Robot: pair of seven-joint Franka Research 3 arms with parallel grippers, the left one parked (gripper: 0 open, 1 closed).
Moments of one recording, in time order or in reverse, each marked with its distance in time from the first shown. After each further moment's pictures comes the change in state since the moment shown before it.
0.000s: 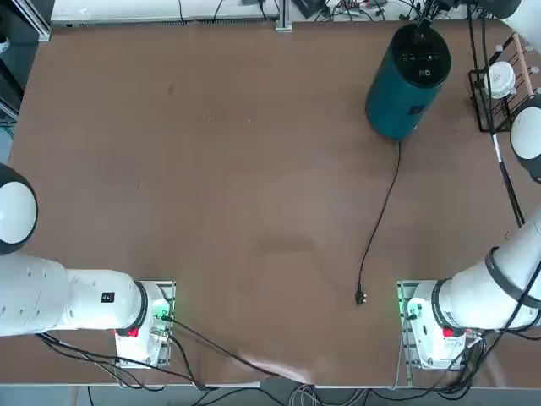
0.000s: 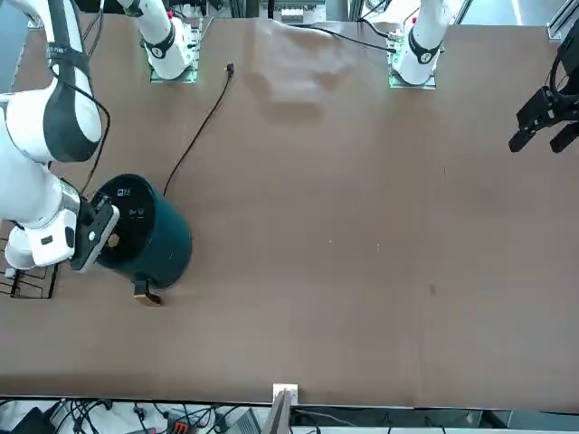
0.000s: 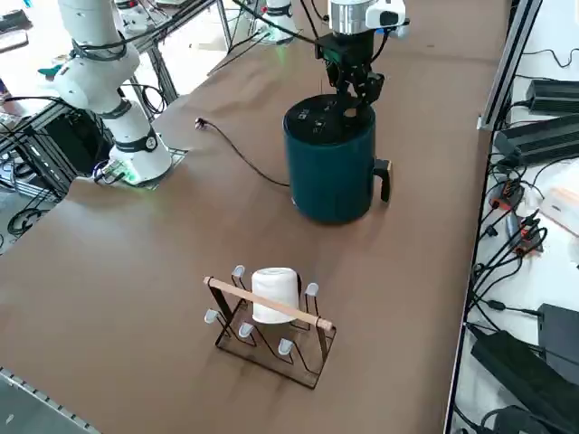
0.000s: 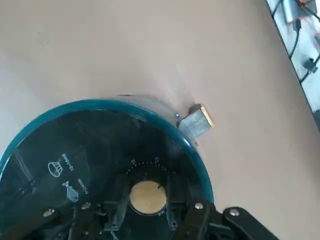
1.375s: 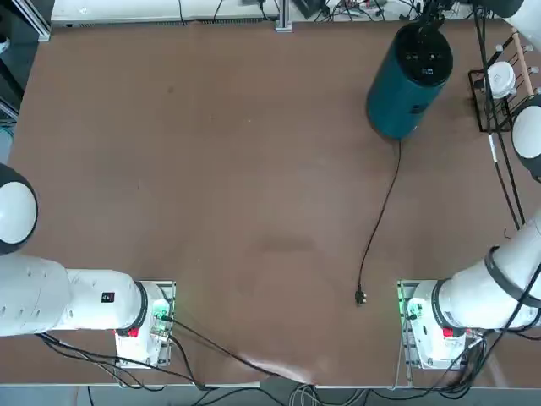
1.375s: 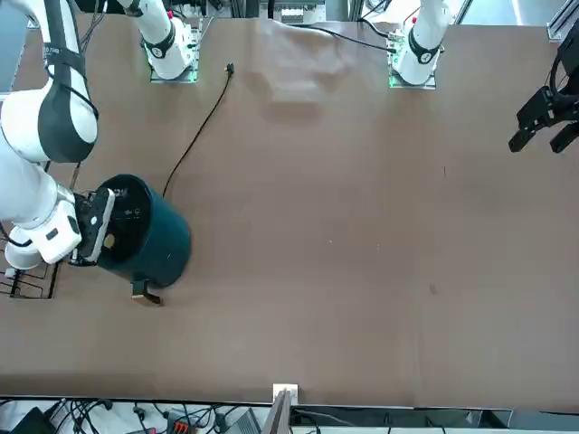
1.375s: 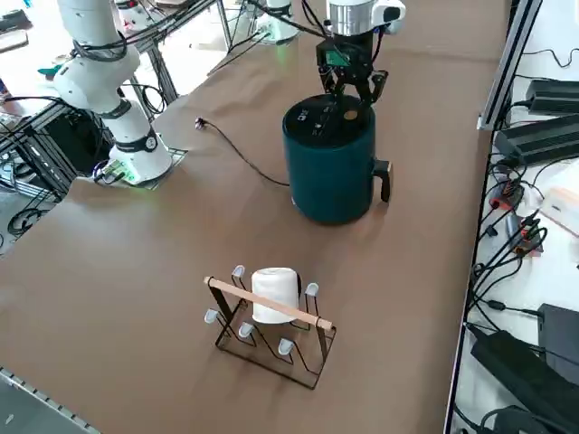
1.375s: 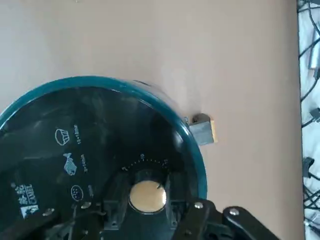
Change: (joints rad) arm -0.014 0.000 0.000 0.003 -0.008 -0.004 -0.351
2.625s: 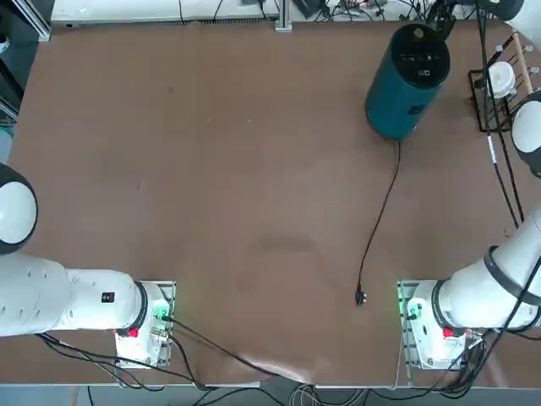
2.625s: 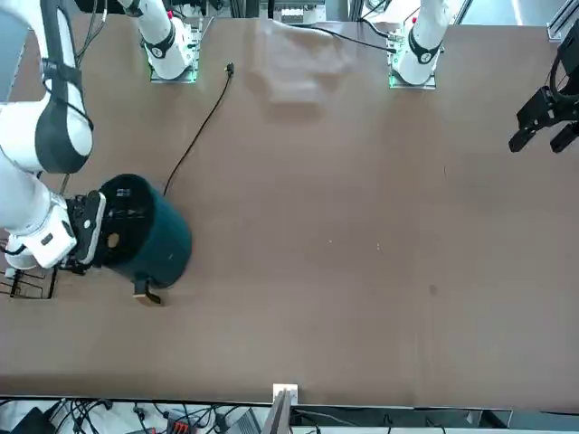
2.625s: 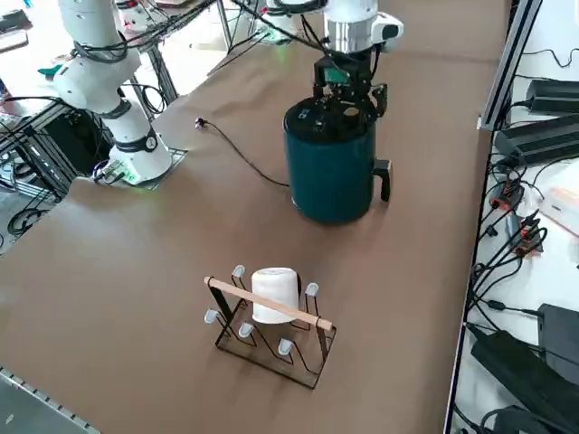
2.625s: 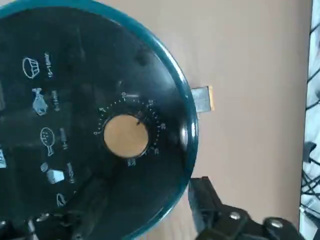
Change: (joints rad) arm -0.032 0.027 -0.013 -0.002 -0.049 0.024 -0.062
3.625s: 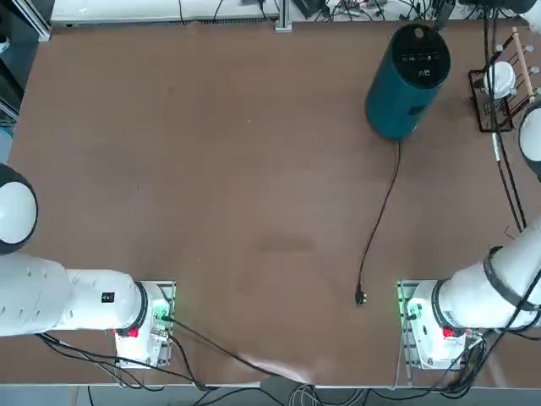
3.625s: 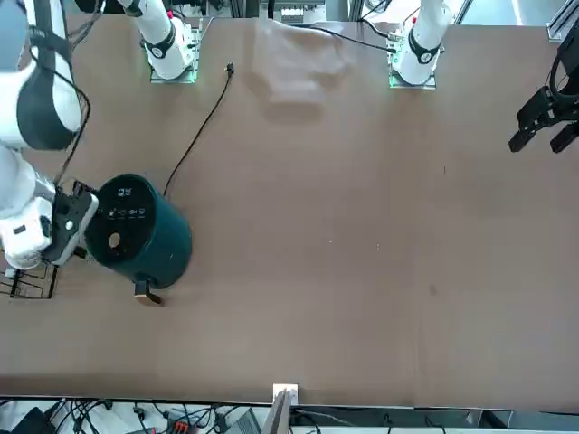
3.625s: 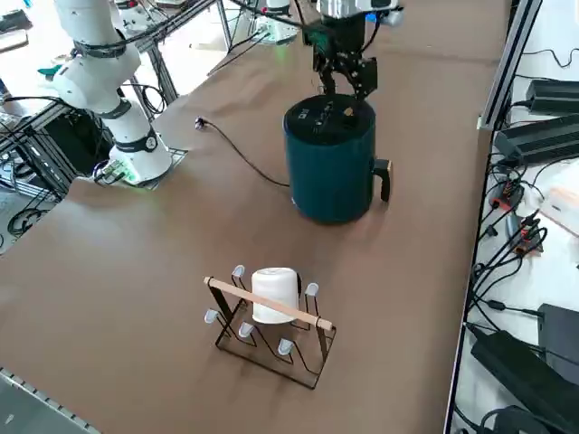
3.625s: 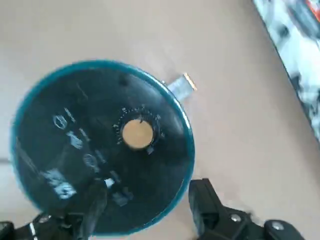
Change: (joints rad) arm 0.014 -0.100 0.008 0.031 -0.002 -0.126 0.552
